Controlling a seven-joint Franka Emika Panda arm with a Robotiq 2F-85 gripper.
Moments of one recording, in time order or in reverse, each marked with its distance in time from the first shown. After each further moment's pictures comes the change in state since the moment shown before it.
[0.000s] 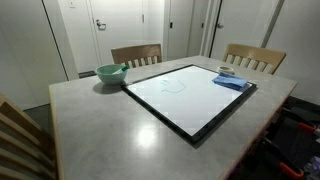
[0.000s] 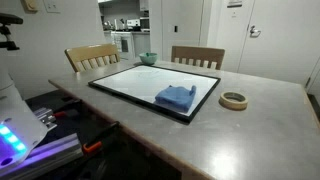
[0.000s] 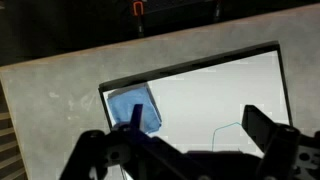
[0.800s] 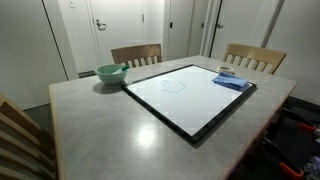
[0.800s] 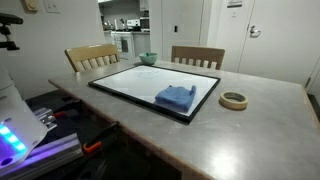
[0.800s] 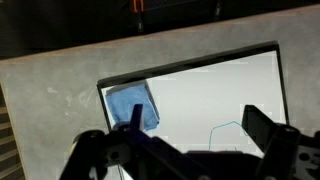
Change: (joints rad) arm 0.003 0.000 0.000 0.000 0.001 0.010 -0.020
